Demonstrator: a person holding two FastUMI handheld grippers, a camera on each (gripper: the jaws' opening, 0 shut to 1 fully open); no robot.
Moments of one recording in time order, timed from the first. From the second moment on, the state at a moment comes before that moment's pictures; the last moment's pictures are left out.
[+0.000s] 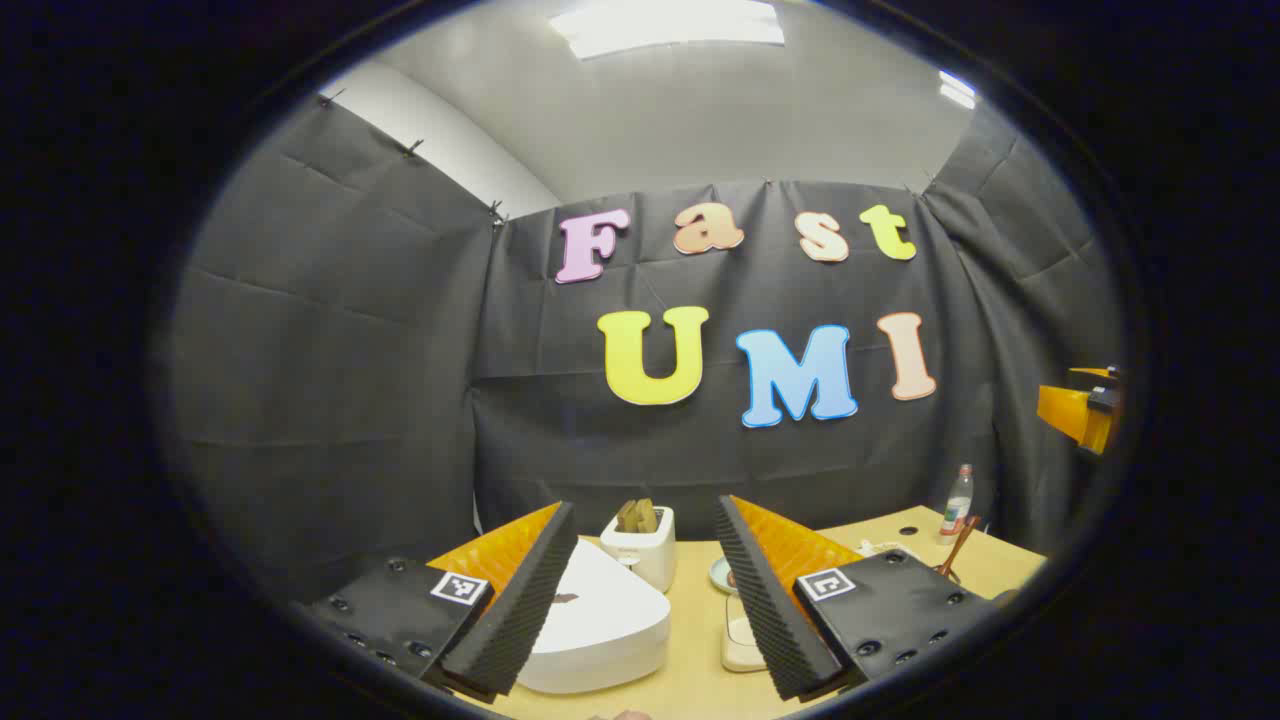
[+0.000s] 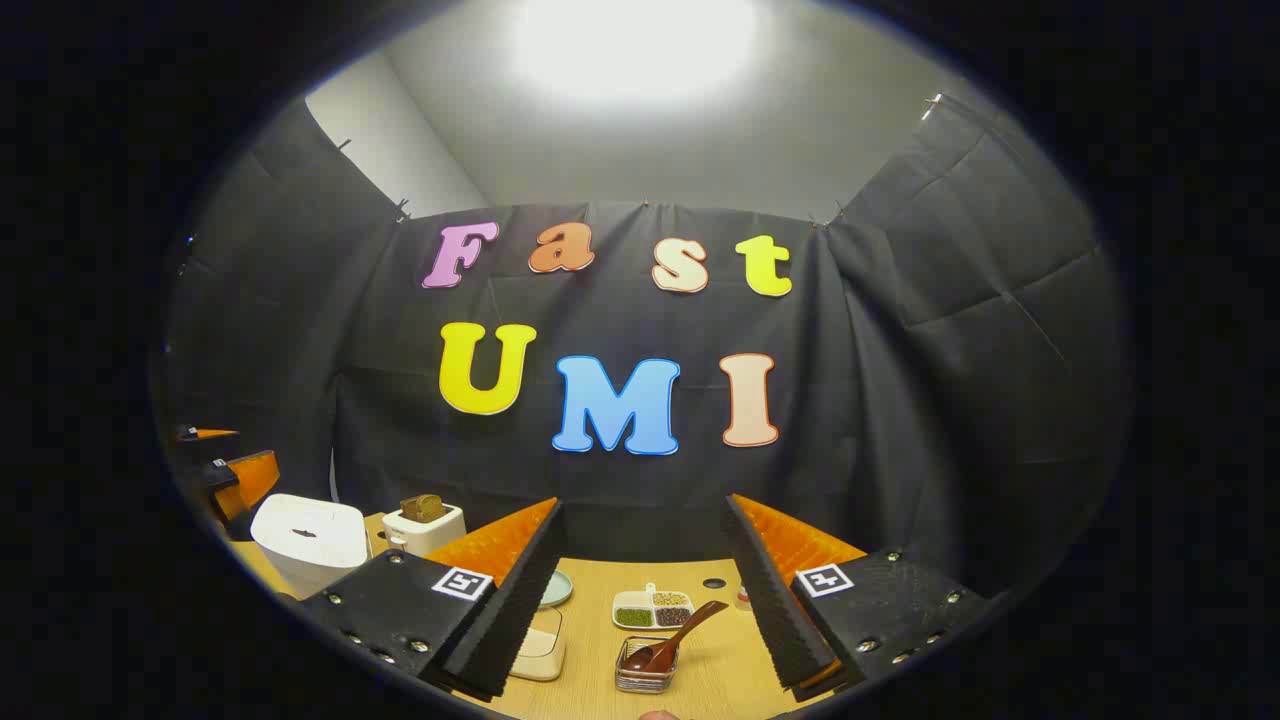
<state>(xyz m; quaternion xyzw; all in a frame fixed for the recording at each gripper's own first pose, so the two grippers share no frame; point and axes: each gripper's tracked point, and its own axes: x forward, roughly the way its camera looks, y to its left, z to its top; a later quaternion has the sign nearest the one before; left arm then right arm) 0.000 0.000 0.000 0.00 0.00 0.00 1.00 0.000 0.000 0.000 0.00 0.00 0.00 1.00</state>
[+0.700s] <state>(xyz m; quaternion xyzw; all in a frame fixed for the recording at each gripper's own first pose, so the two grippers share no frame) 0.000 0.001 0.010 0.01 -0.01 0.01 1.00 -0.003 -0.008 -0.003 0.00 0.00 0.00 1.00</state>
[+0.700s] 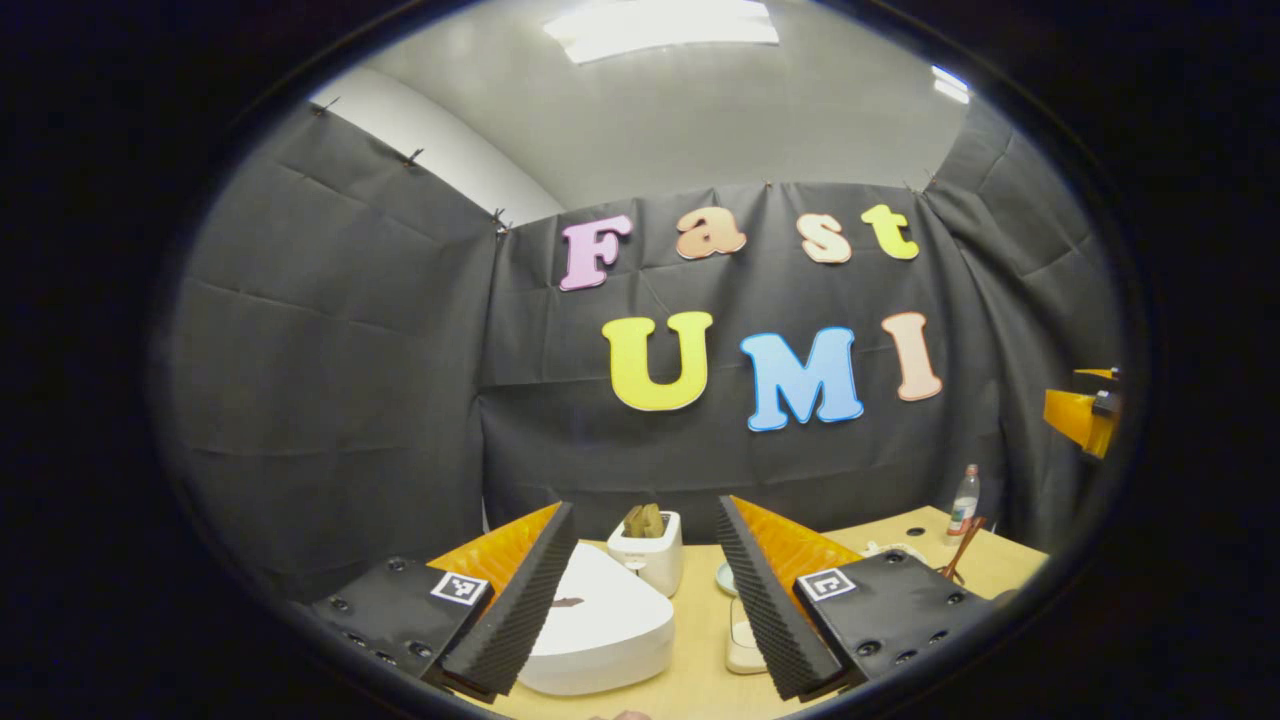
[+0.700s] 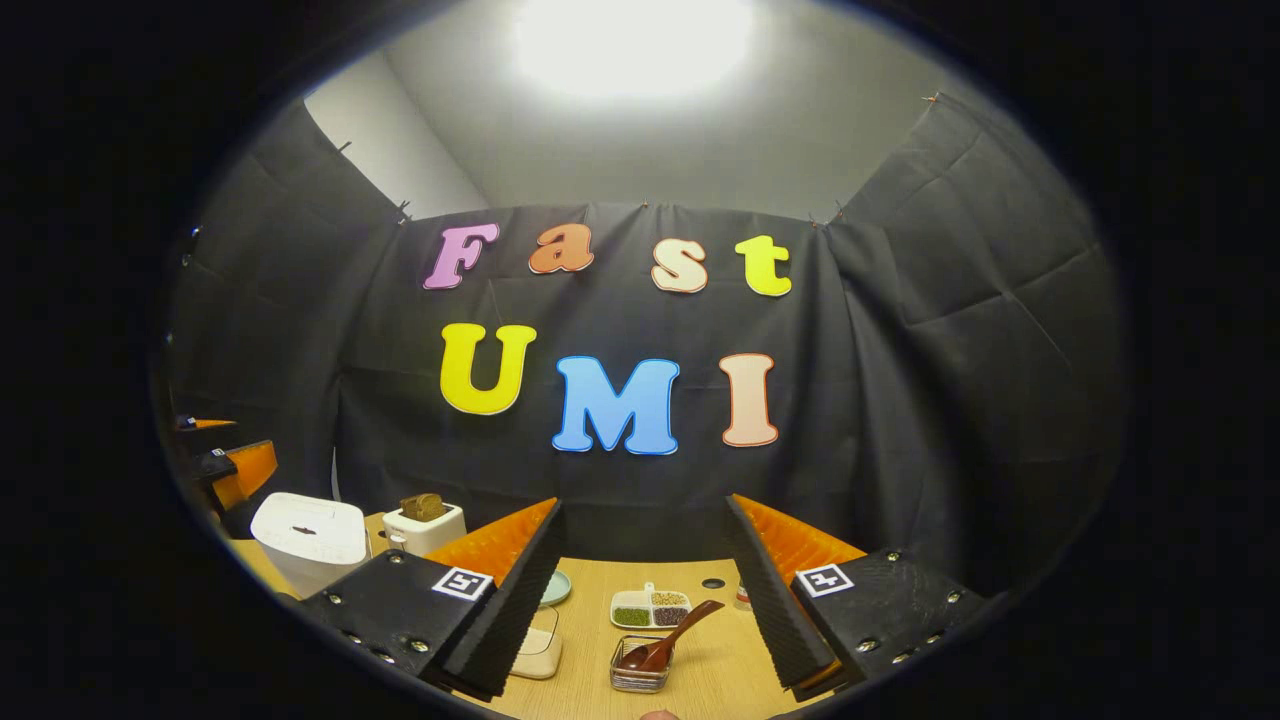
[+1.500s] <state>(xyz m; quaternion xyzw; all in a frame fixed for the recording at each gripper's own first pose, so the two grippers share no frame) 0.014 0.005 0.013 0.02 -0.02 0.01 1.00 0.004 -0.006 -0.007 0.00 0.00 0.00 1.00</state>
